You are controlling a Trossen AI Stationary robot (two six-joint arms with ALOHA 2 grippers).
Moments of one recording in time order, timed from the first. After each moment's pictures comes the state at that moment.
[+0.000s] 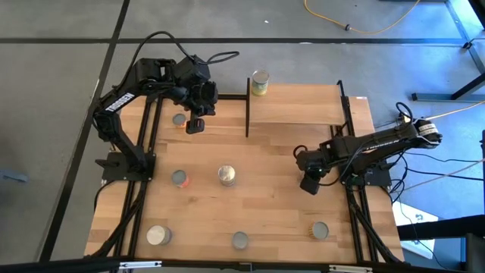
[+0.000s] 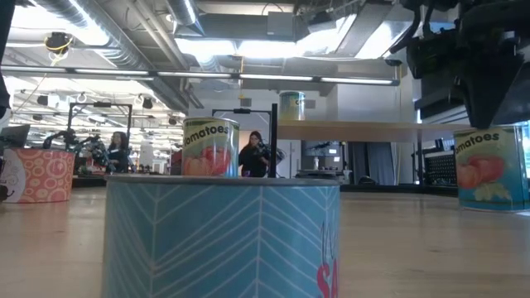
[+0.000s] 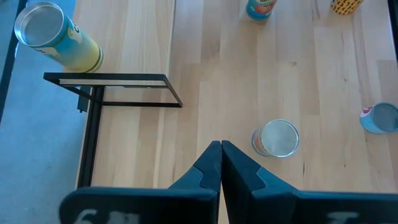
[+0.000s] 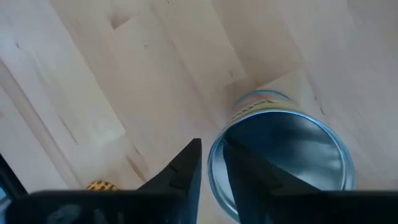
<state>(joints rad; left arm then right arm) 0.29 1.64 2.22 -1.52 0.09 0.21 0.18 1.23 0.83 -0.98 -0.08 0.70</state>
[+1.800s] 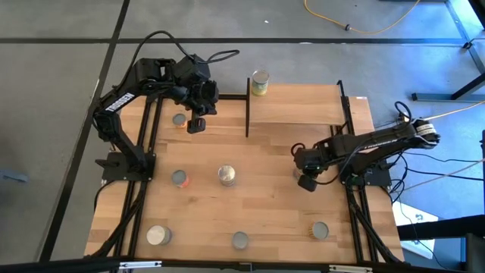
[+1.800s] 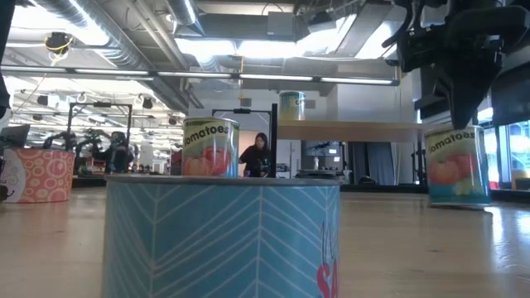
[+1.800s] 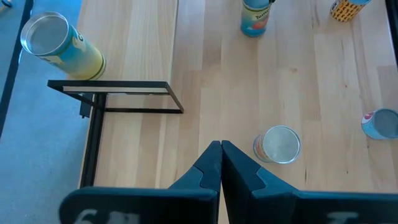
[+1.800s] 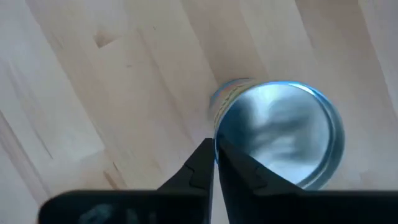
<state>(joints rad) 0.29 1.64 2.22 -1.50 0.09 0.21 0.16 1.25 0.89 -1.00 0.00 0.62</state>
